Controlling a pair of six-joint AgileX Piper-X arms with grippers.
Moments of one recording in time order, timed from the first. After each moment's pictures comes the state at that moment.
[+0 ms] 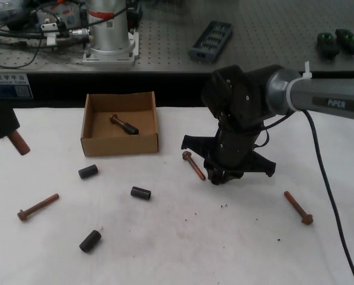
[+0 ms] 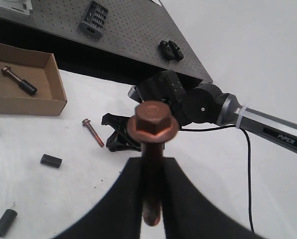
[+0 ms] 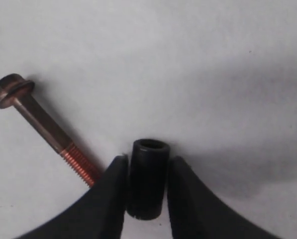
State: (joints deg) left arm -21.5 30.4 -43.9 37.1 14.3 -33.0; right arm 35.3 123.4 -90.6 45.7 3.7 45.4
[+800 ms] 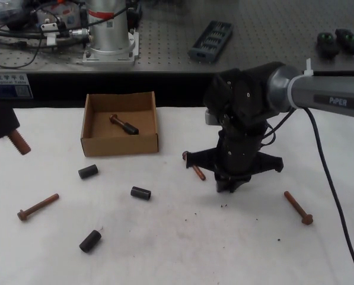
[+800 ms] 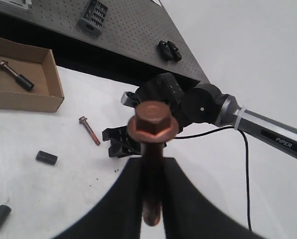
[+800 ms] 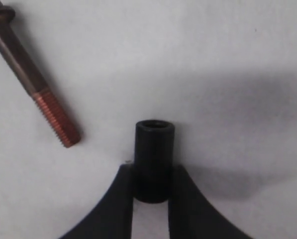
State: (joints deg) left arm -21.5 30.4 -43.9 37.1 13.8 -35.1; right arm 35.1 123.0 -91.1 53.8 3.4 26.7
